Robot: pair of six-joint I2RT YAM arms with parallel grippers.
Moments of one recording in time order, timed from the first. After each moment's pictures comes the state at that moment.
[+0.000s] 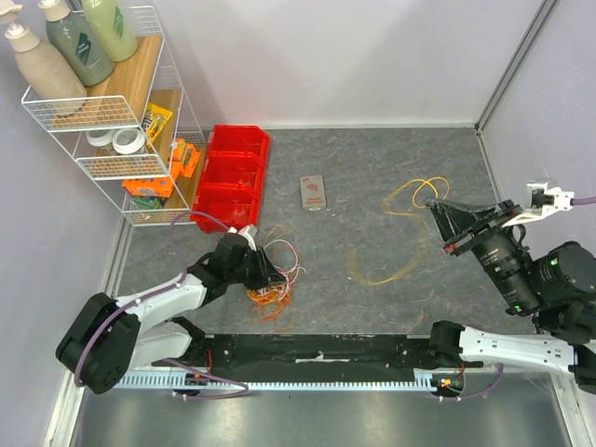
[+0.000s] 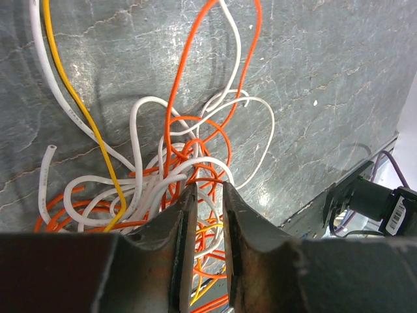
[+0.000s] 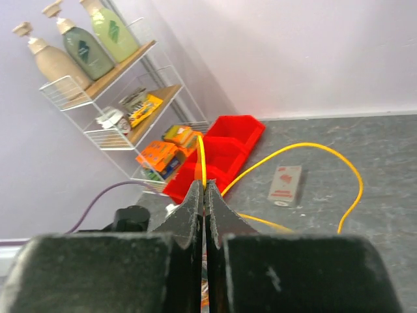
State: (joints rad) left arm -0.58 1.16 0.36 0.02 0.28 -0.89; right arm 1.26 0.54 1.18 -0.42 0.76 0.35
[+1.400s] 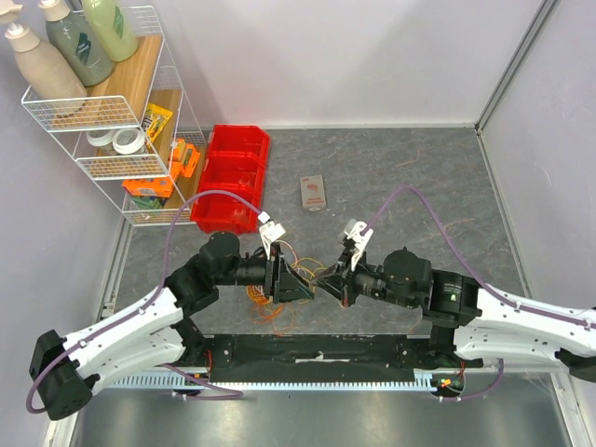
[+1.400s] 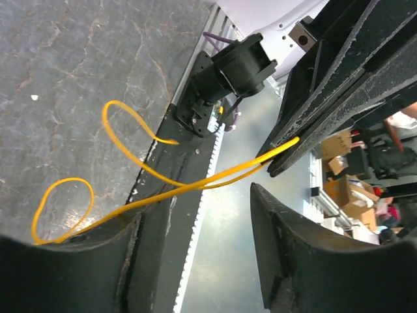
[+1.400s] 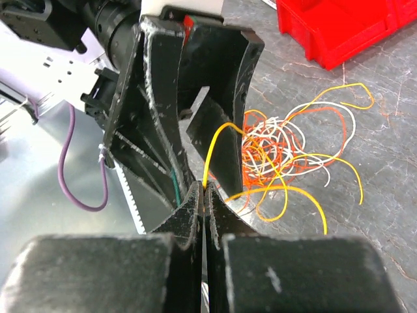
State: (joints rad) left arm -0.84 0.82 0.53 0.05 0.63 -0.66; right arm 1.25 0.85 0.80 -0.19 0.10 0.38
